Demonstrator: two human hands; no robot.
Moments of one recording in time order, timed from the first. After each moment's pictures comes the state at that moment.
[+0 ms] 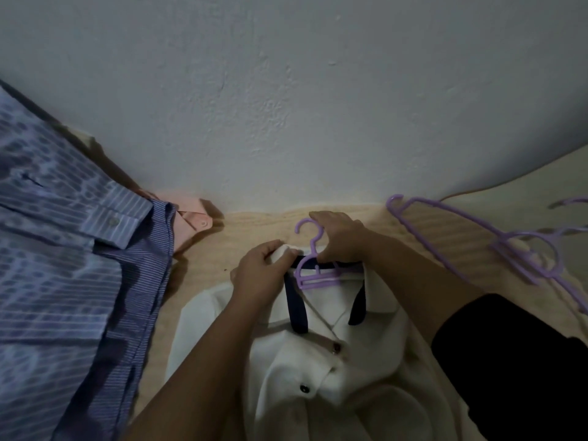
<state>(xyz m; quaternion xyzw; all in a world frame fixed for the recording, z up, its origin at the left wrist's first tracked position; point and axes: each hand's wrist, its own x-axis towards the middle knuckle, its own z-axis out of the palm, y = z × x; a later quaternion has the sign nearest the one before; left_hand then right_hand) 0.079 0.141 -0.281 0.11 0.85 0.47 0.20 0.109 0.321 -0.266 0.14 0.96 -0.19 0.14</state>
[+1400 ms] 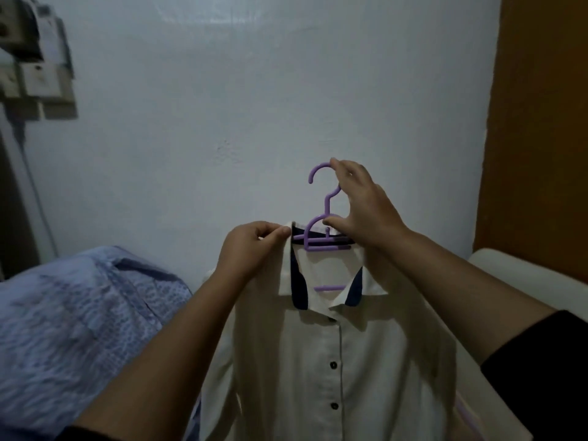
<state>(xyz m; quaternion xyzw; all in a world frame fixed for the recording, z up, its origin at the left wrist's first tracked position) 0.231 0.000 0.121 0.38 0.76 0.50 -0.17 0.349 0.172 0.170 0.02 0.88 0.00 -0.47</state>
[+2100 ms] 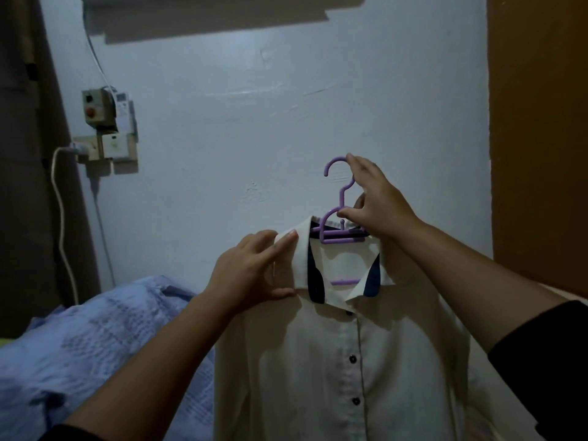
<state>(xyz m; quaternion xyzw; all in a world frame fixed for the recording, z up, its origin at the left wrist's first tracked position) 0.255 -0.077 0.143 0.49 0.71 0.08 -0.50 0.396 0.145 0.225 0.00 0.87 -0.06 -0.49</state>
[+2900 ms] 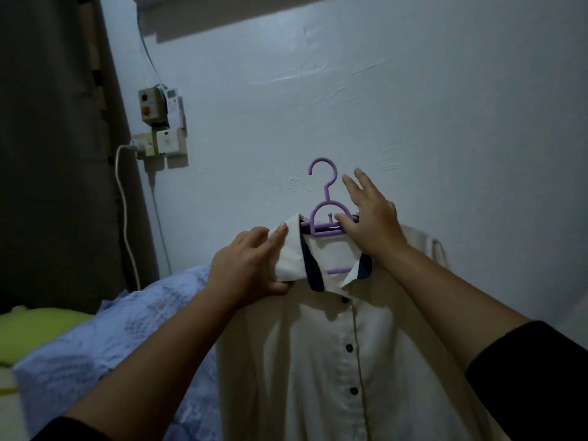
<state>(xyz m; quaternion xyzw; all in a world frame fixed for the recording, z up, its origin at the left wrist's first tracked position) 0.219 -0.128 0.145 0.37 0.79 0.05 -0.48 0.293 0.106 0.190 -0.01 0.85 -0.12 -0.51</state>
